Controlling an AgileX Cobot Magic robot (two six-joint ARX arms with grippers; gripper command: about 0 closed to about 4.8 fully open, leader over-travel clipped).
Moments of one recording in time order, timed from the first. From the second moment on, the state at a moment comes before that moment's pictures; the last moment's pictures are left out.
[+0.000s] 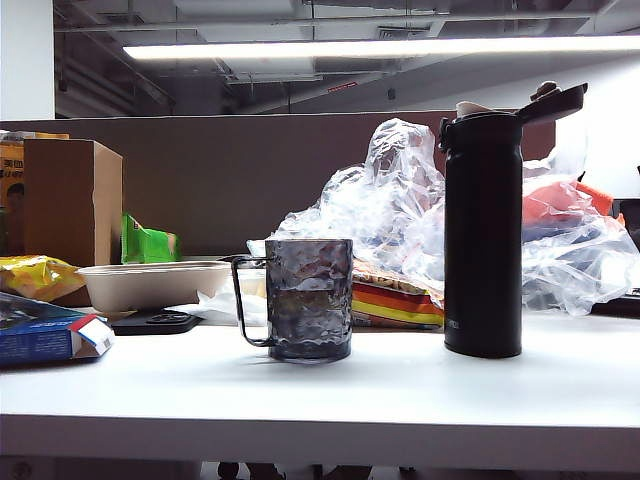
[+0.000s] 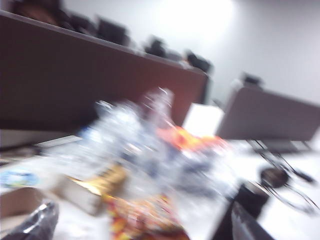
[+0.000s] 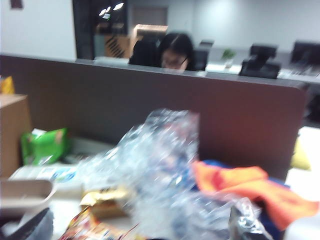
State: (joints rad) left arm -0.12 0.60 0.48 0.30 0.48 -0.33; right arm 0.19 0.62 0.73 0.01 -0.13 -0.05
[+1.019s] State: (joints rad) left arm -0.59 0.99 0.58 0.18 0.29 0.07; right arm 0.46 1.31 0.27 0.90 0.12 0.05
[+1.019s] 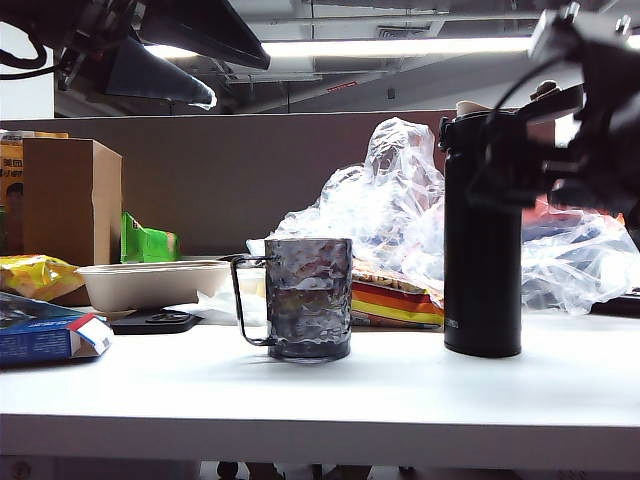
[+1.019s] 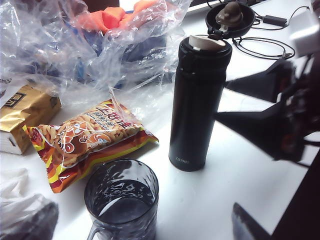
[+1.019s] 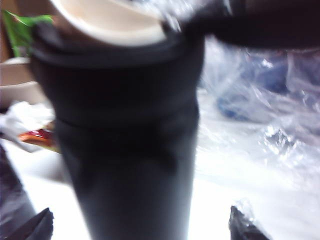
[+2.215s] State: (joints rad) left arm -0.59 0.99 0.58 0.15 0.28 0.07; right arm 0.46 1.54 0.37 1.06 0.12 0.04
